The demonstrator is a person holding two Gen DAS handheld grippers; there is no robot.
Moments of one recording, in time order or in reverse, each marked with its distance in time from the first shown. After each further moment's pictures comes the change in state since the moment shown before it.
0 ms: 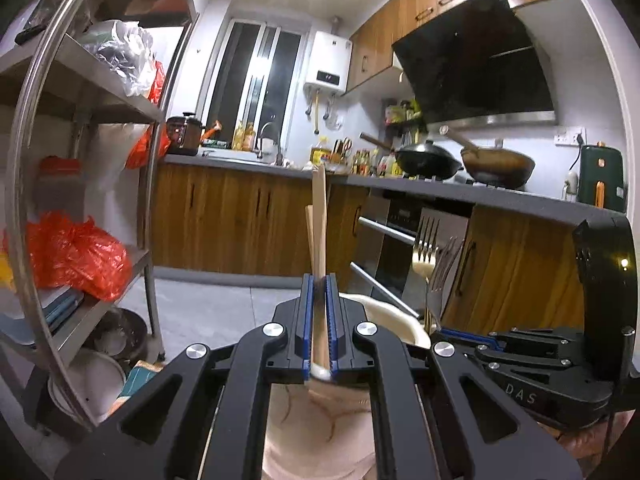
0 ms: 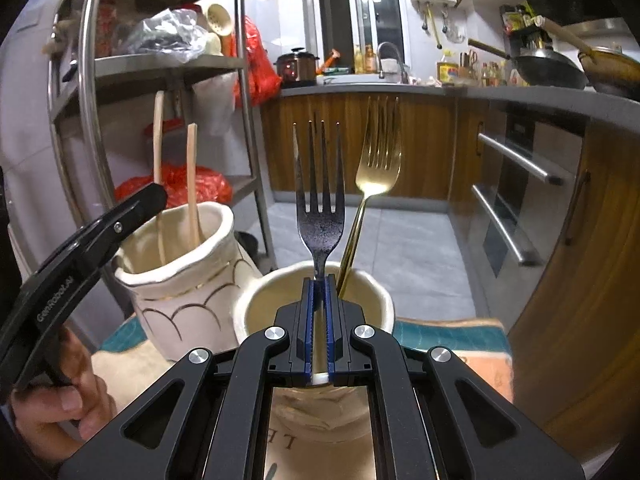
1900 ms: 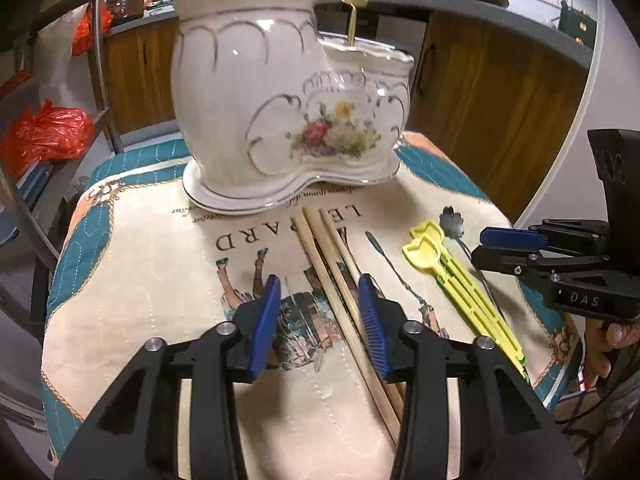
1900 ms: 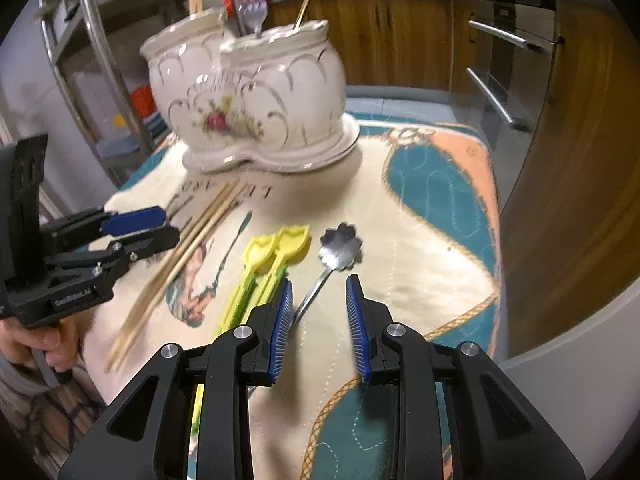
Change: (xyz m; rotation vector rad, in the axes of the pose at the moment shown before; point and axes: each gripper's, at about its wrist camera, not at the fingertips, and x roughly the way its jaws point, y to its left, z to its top) left arm -0.037 -0.035 -0.113 0.112 0.658 -0.099; right arm -0.057 -0.029 -0.117 0.058 0.376 0.047
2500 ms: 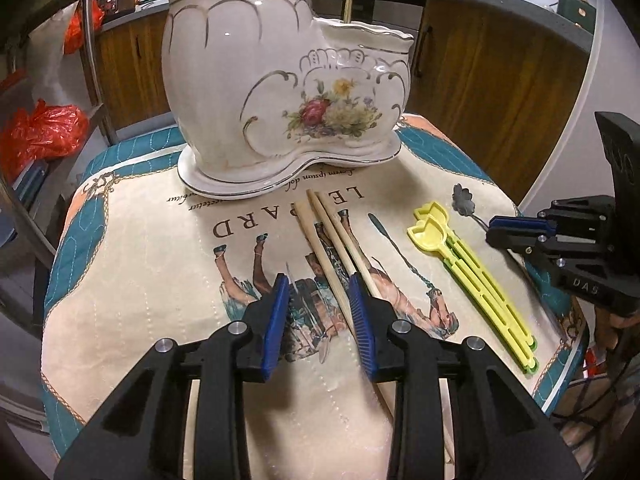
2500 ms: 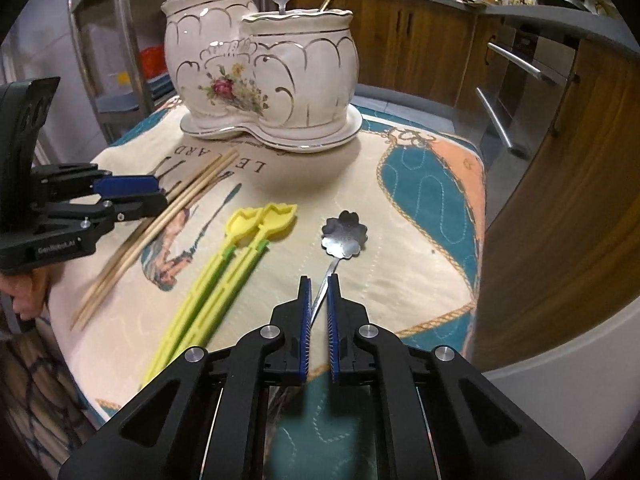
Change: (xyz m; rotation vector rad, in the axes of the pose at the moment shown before) left arm 0.004 0.001 -0.002 0.030 0.044 -0.001; right arm -0.002 -0.001 -0.007 -0.151 0.028 -0.064
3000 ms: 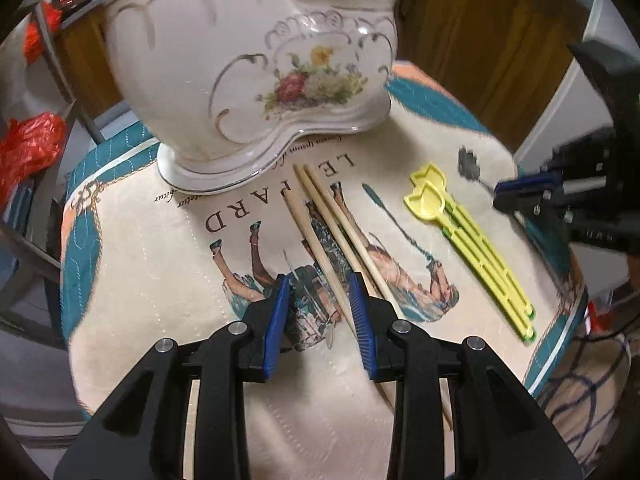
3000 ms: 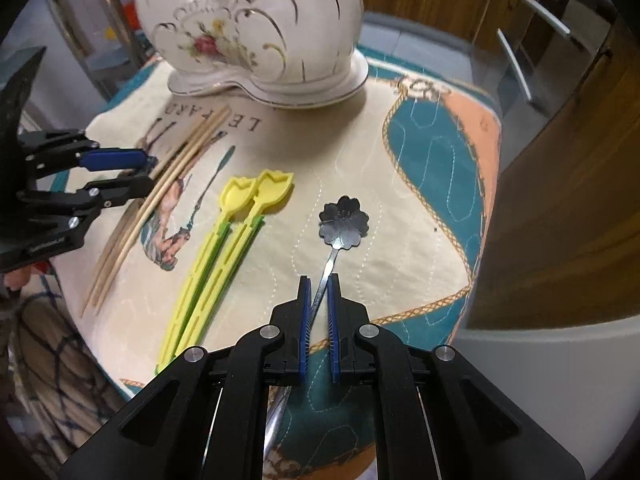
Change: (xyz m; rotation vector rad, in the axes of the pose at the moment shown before) left arm 0.012 -0.008 0.031 0.131 0.254 -0.001; right arm 0.014 -0.004 0.033 0.012 0.334 0.034
